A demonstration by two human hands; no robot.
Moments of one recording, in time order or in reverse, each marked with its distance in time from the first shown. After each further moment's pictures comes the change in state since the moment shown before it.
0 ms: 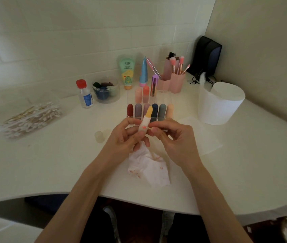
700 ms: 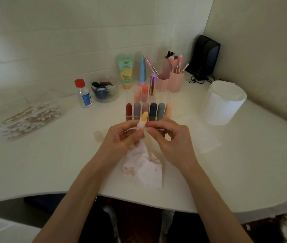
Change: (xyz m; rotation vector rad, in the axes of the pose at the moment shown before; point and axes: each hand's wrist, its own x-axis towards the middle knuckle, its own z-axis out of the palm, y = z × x) left_hand -0.003 0.002 -0.003 0.060 0.043 -0.011; right_hand -0.002 0.001 0.007 -0.095 0.014 -0.049
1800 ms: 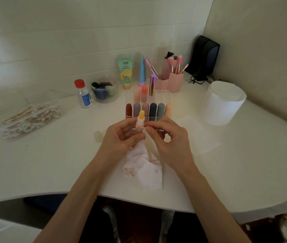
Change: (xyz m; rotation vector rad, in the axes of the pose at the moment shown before) left_hand 0.003 -0.003 0.001 -0.023 0.078 -0.010; right_hand -0.002 -0.003 0.004 -0.090 0.036 -0.102
